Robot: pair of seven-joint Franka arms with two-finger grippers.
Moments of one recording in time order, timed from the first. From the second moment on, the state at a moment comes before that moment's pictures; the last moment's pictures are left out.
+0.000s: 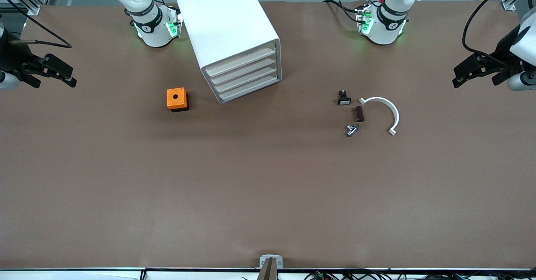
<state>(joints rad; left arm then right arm) -0.01 -0.02 -0.08 -1.53 0.00 1.53 -0.14 -0.02 -0.11 0.01 -1.68 0.03 1.60 0.00</state>
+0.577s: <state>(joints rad) 0.02 -0.02 -0.08 -1.53 -0.02 1.53 -0.14 -0.02 -0.11 0.01 -1.68 0.03 1.60 0.00</state>
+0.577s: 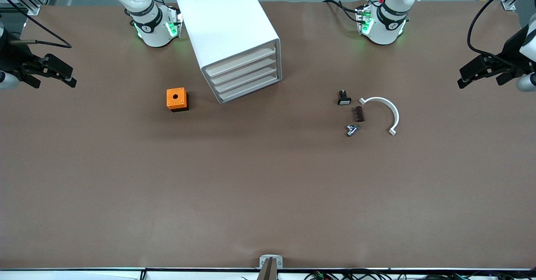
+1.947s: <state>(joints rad) -0.01 0.18 -0.09 -1.54 -0.93 1.41 -0.45 -0.03 0.06 0.01 -1.66 0.03 1.62 0.00</state>
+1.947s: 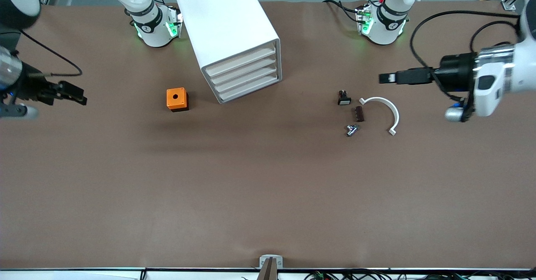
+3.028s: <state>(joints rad) -0.28 0.56 -0.10 -1.39 -1.07 1.47 -1.32 -0.03 0.13 0.01 -1.63 0.03 1.61 0.08</state>
